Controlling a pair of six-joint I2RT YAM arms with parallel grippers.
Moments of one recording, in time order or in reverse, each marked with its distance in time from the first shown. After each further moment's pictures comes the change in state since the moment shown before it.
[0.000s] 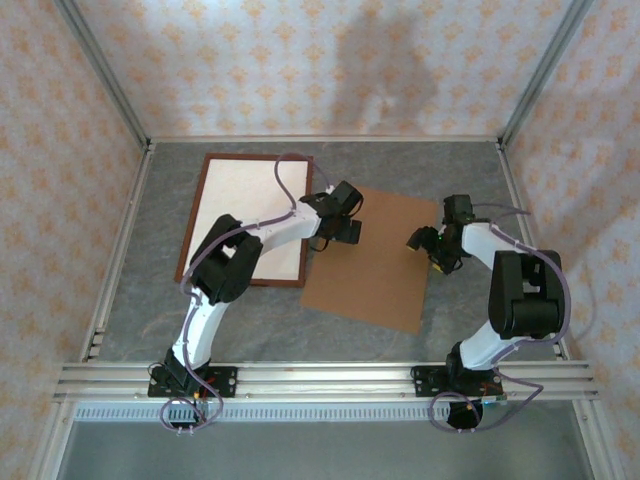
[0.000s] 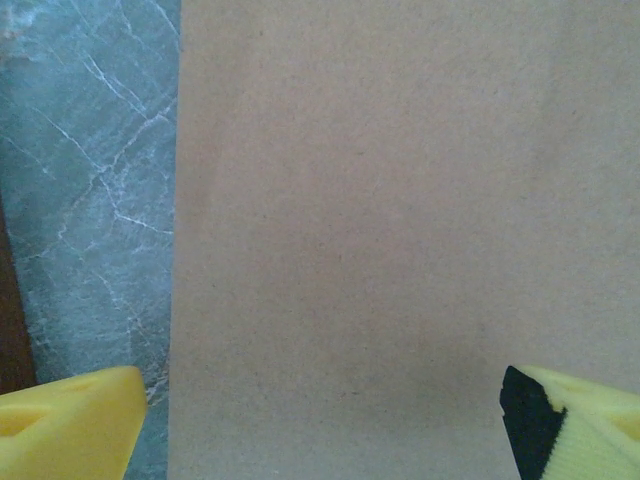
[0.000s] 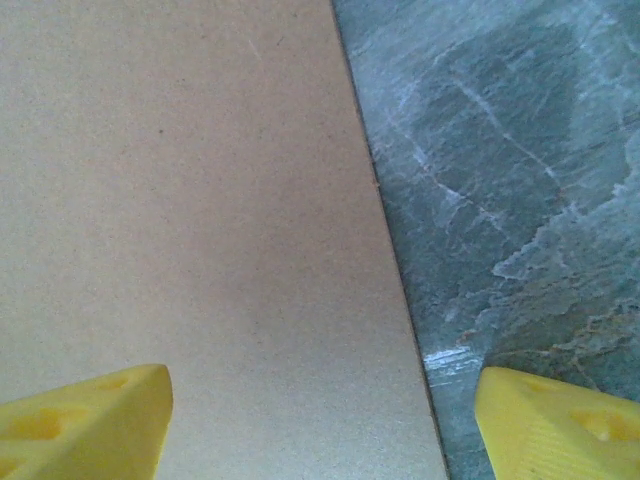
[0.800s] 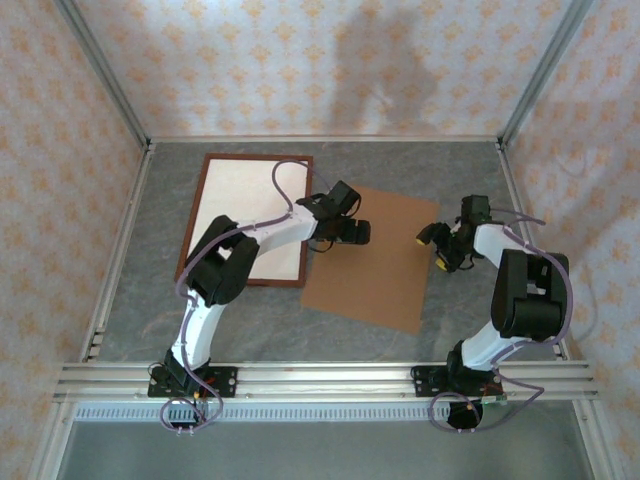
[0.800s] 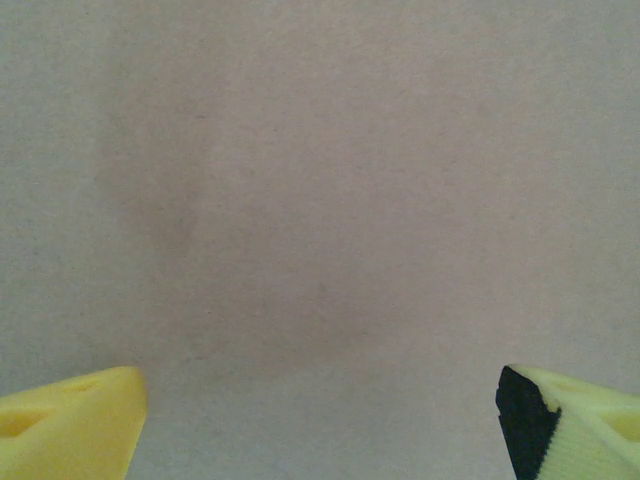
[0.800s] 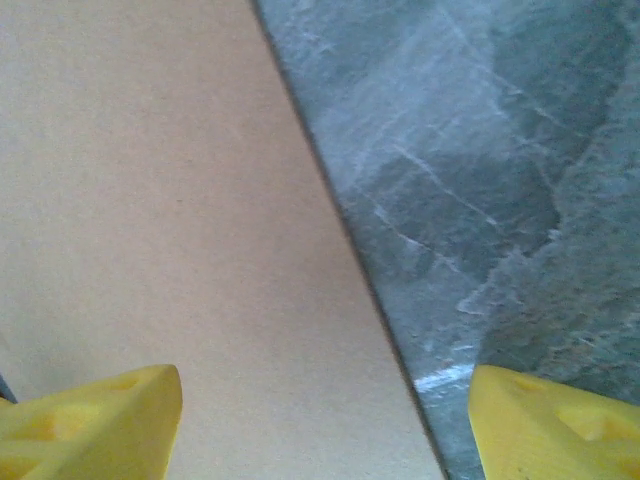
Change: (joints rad) left arm 0.000 -0.043 -0.063 0.101 0.204 -0.087; right arm -0.122 -0.006 -0.011 0.032 -0.126 0.050
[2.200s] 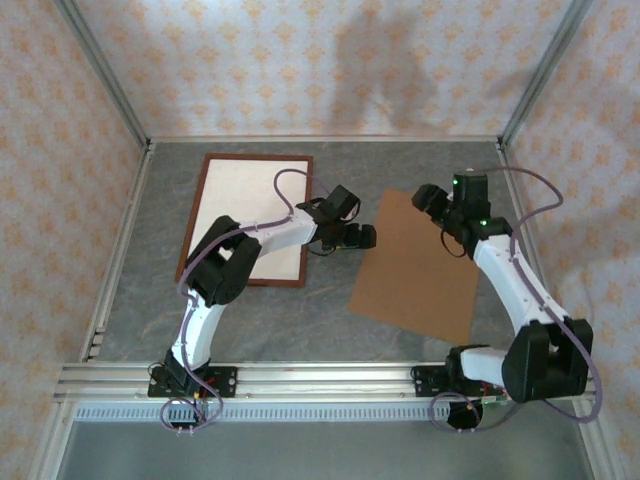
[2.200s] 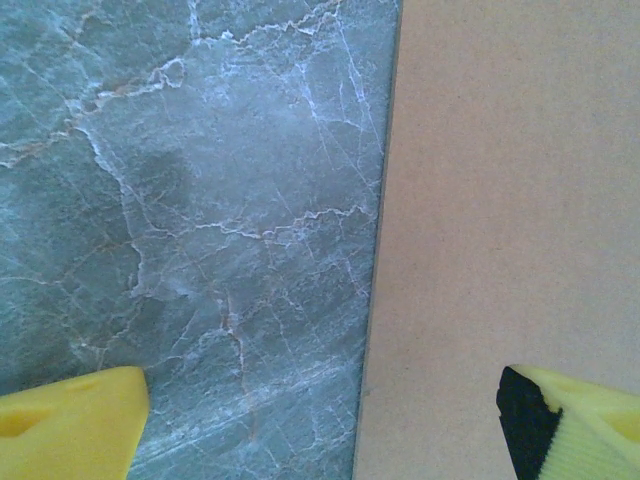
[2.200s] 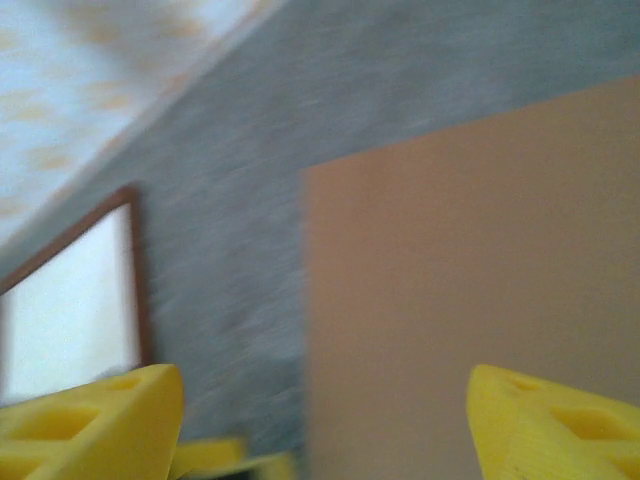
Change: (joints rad) left arm 0.000 -0.005 -0.051 0.091 0.171 -0.082; right arm 0.165 -0.320 0.099 0.050 0.319 0.025
